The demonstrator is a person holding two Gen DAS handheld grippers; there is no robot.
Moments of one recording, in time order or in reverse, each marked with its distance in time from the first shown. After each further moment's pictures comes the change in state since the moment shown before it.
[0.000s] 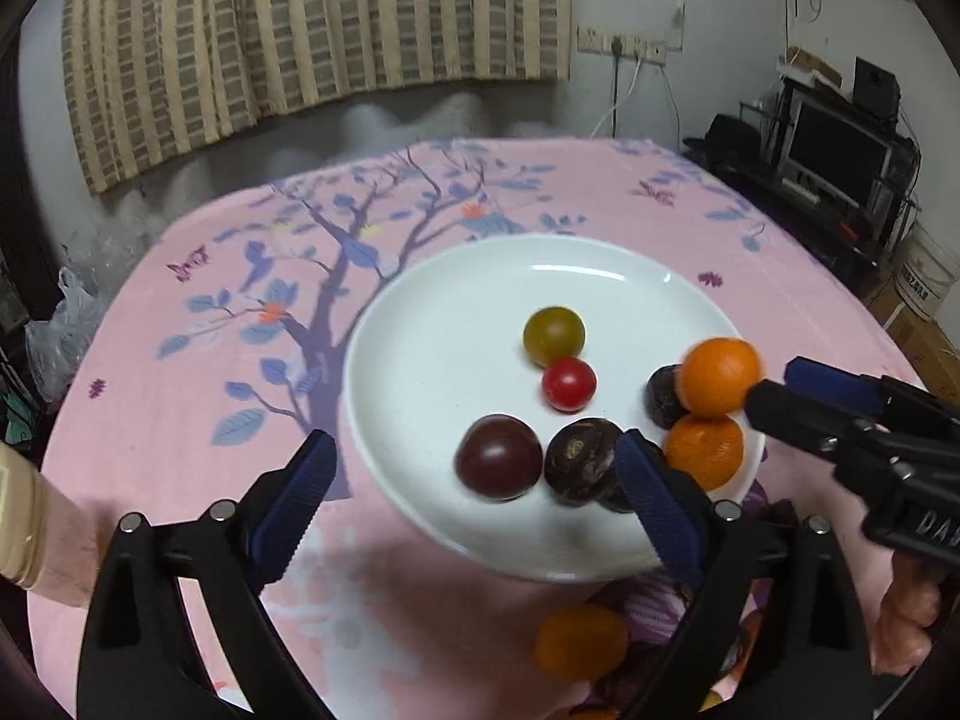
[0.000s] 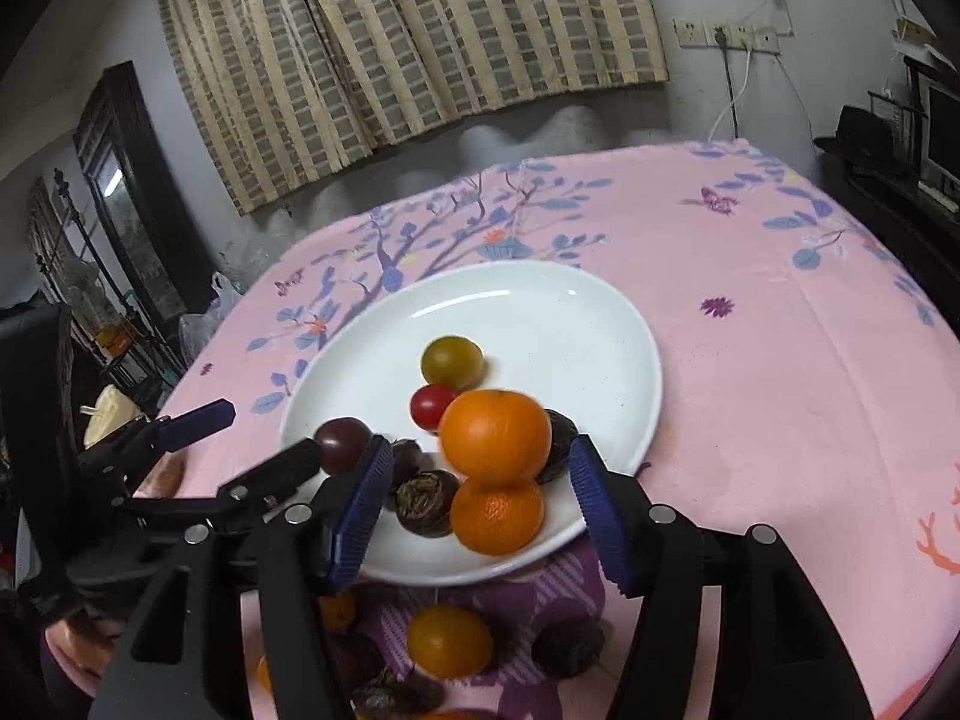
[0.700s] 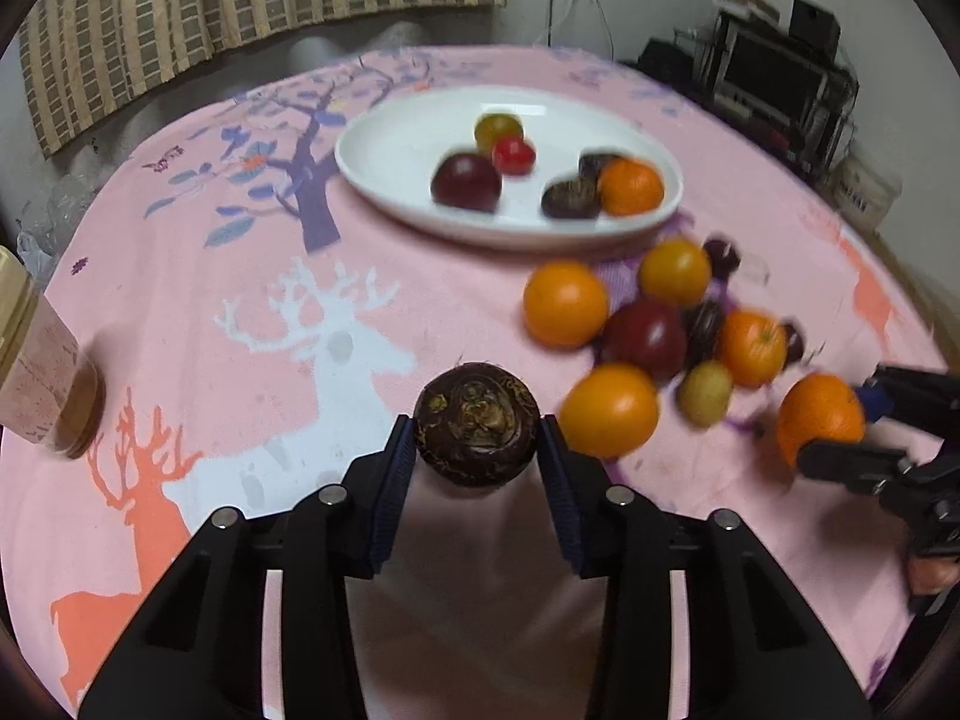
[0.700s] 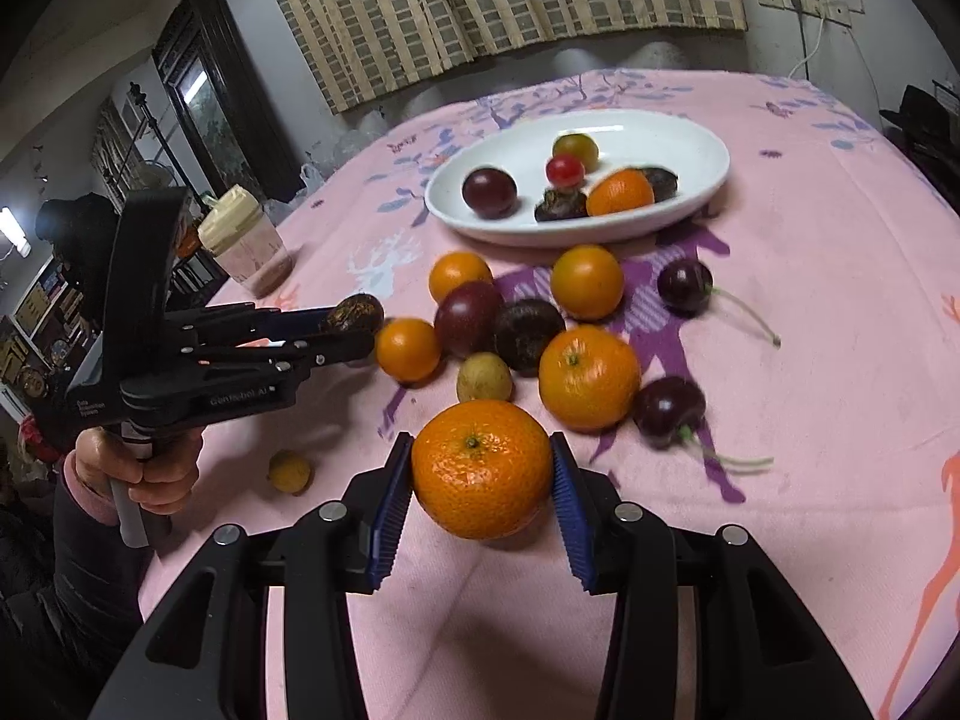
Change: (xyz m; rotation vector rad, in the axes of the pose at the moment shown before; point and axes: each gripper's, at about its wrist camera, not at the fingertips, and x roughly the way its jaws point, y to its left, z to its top) left arm -0.049 0.021 -0.107 0.058 0.137 -0.162; right arm -0.061 0.037 -0.120 -0.091 0.169 0.172
